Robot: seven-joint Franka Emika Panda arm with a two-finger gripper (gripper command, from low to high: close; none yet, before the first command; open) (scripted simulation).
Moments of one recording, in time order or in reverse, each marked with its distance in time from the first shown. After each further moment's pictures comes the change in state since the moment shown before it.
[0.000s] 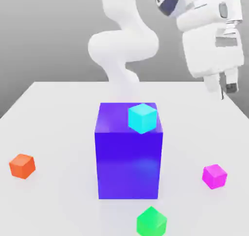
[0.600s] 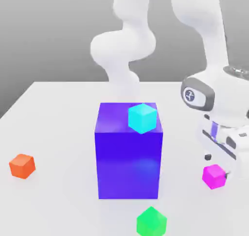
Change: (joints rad) arm 0.202 0.579 0.061 -0.117 -0.148 0.379 -0.391
